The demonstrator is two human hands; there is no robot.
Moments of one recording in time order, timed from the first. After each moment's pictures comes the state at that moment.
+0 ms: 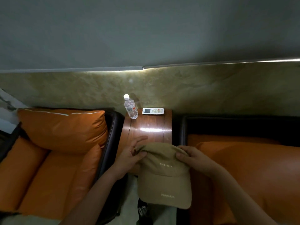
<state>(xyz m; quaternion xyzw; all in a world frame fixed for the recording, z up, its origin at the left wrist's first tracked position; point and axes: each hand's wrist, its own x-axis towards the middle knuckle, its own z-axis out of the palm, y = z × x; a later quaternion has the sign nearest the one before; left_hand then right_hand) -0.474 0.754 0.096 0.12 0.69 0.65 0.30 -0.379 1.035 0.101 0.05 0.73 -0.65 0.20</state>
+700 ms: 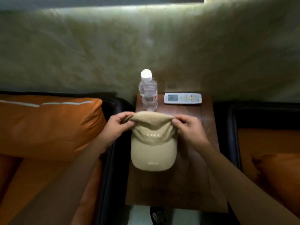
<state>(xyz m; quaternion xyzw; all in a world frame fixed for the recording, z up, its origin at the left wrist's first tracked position) -0.777 0.653 -0.142 0.12 0.75 0.59 0.26 -0.657 0.920 -0.126 0.20 0.77 -0.61 -0.02</state>
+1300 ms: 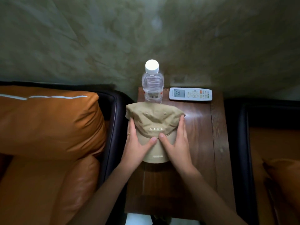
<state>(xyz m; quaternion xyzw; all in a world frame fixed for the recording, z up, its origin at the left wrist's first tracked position) -0.706 0.694 -0.194 0.03 0.85 0.48 0.21 -0.644 0.854 -0.184 0.27 0.81 -0.53 0.00</state>
